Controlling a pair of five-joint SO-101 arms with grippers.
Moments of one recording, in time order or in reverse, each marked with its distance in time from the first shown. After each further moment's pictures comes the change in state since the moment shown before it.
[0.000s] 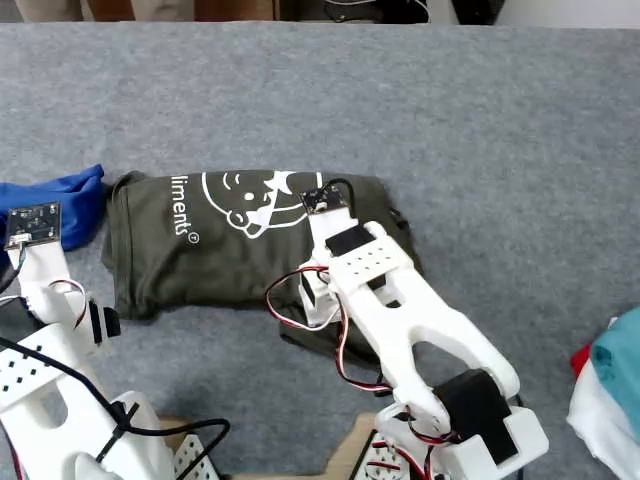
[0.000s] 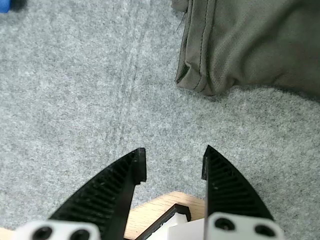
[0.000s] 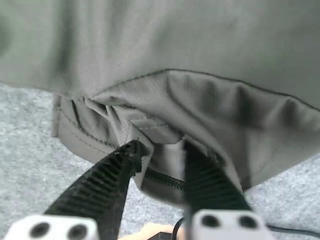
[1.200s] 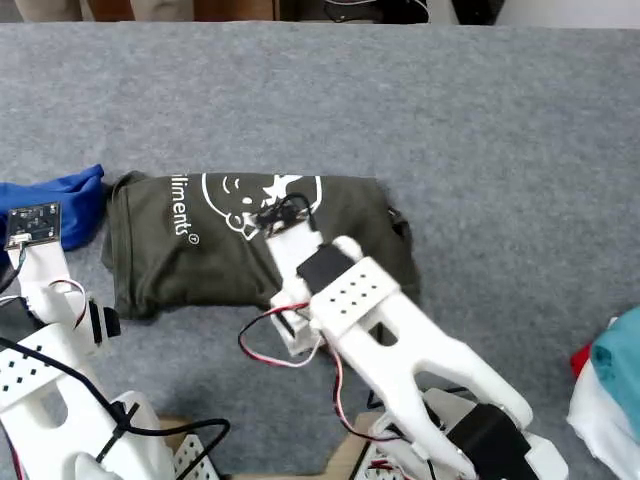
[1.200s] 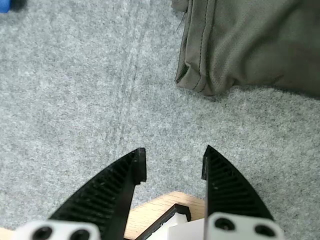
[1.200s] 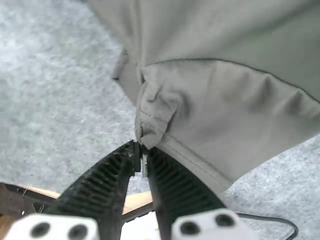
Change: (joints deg) left arm 0.0 0.0 0.0 0.0 0.0; right arm -13.4 -10.7 -3.6 13.2 1.7
